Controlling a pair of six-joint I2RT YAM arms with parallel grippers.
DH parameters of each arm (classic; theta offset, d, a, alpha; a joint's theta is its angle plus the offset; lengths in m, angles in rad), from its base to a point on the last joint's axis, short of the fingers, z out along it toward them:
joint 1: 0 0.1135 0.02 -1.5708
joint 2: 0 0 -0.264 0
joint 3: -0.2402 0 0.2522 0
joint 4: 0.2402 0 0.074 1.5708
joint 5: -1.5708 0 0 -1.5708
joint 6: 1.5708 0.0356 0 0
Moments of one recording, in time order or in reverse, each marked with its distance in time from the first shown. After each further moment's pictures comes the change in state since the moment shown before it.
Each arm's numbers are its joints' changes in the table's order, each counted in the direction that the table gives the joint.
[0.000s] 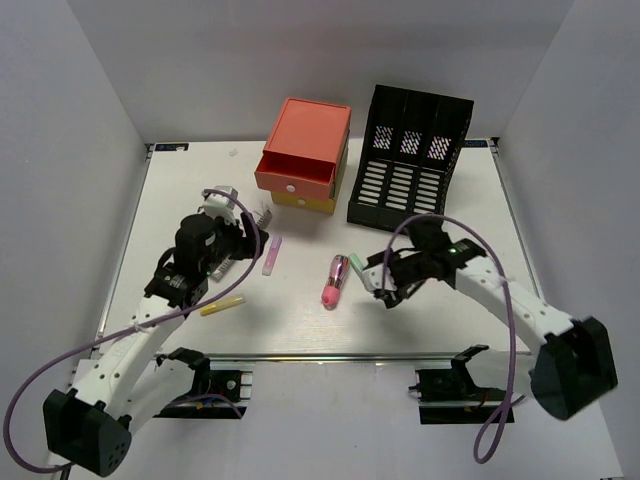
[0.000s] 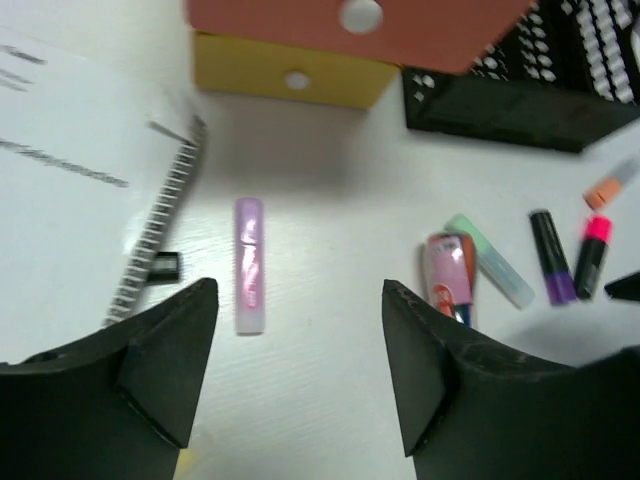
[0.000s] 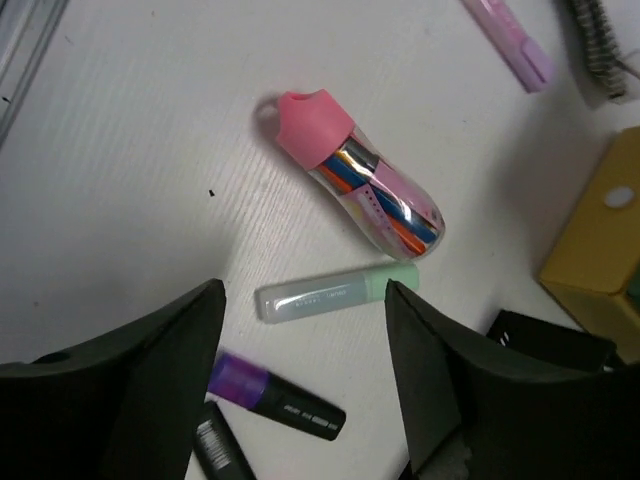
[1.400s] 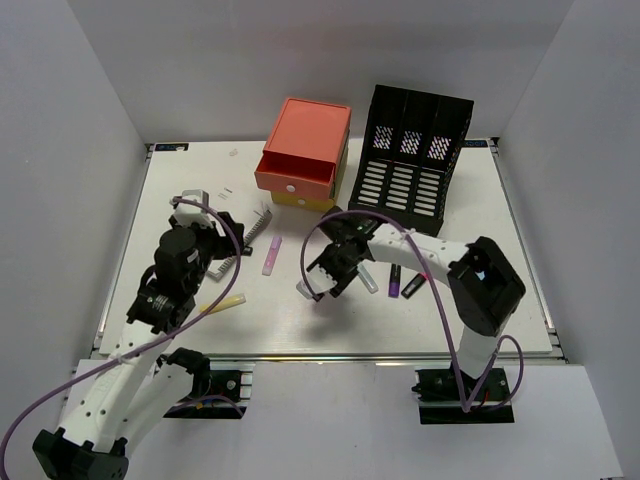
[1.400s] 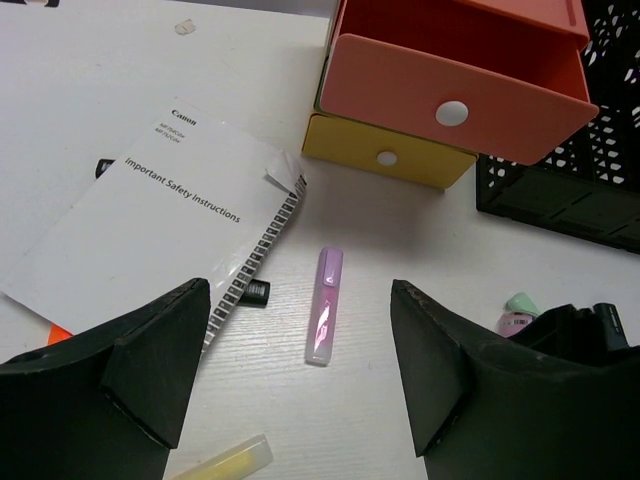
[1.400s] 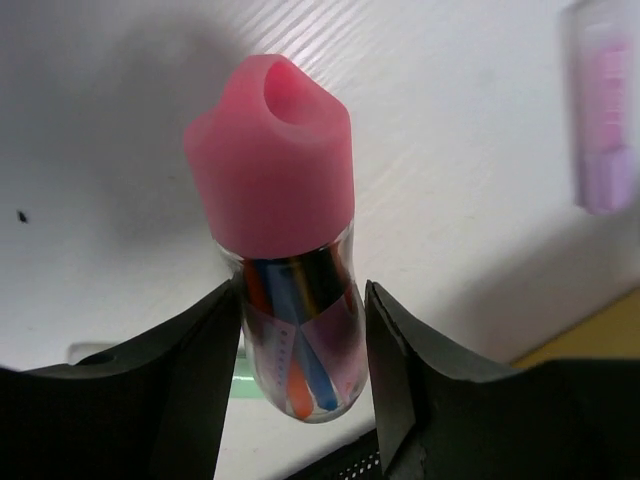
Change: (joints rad) left arm 0.001 -0.188 0.002 0.056 0.291 0.031; right arm 0.369 0.637 -0.435 0.023 -0.481 -0.186
